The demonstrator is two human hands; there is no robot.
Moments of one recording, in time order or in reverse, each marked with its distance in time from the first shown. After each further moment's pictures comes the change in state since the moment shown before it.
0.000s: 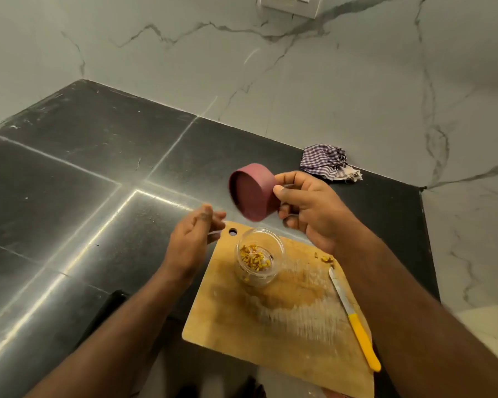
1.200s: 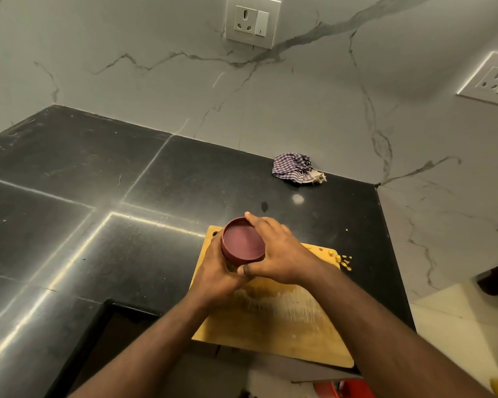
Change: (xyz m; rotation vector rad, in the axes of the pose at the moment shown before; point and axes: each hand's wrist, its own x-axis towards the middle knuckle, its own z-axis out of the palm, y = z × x) left_hand -0.038 -0.040 0.036 0.268 -0.308 0.165; right_hand -0.047 0.066 0.008 -1.154 -0.048 -0.123
